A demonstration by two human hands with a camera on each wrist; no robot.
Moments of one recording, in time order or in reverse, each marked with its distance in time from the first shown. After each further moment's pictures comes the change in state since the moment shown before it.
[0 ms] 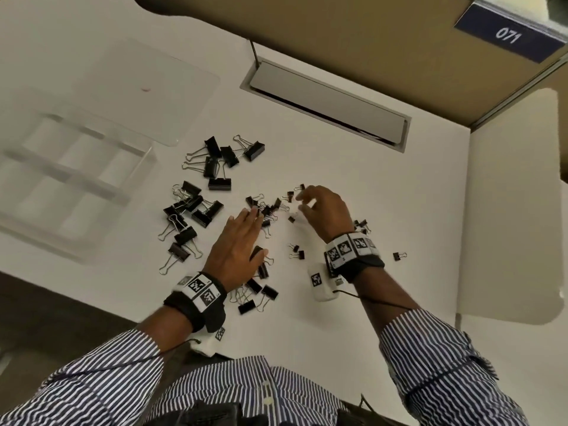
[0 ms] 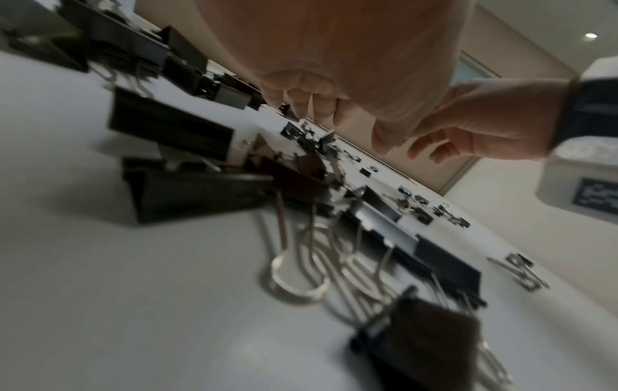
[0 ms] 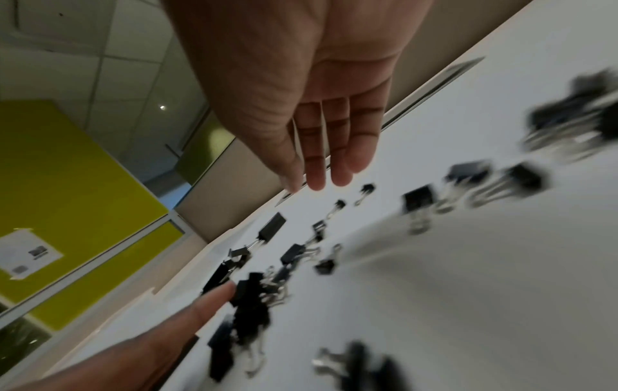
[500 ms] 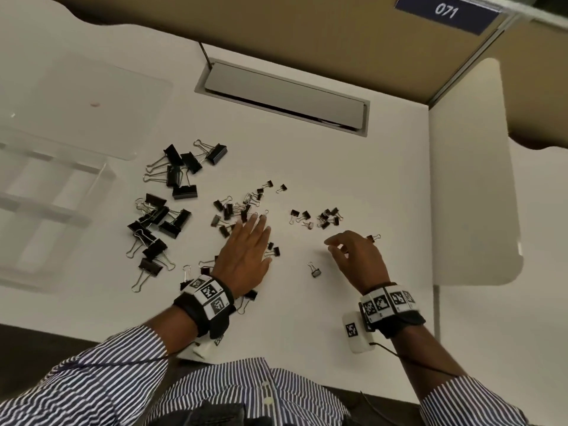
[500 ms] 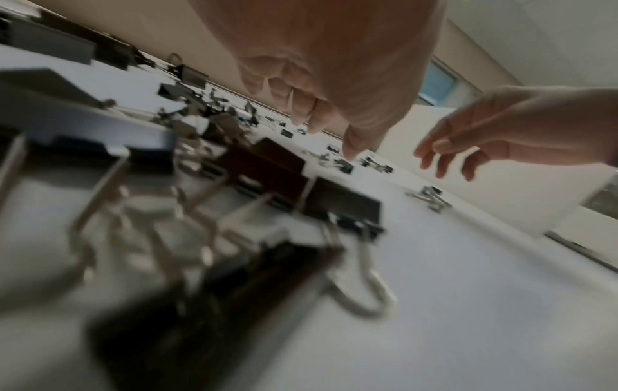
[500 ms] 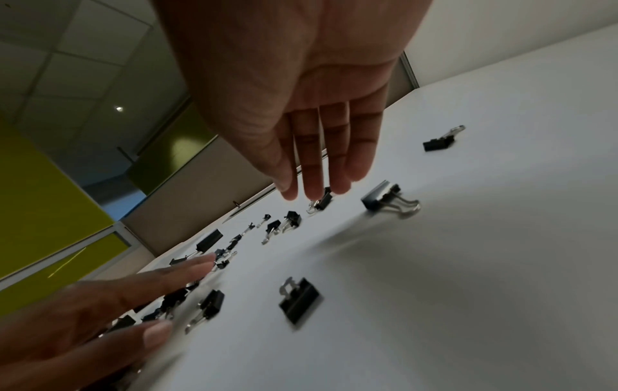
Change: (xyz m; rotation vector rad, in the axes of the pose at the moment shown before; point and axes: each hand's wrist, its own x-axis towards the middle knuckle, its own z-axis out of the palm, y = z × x) left_hand 0.024 0.059 0.007 0.265 -0.127 0.180; right_hand -0.128 0.085 -0.030 -0.032 0.071 0.188
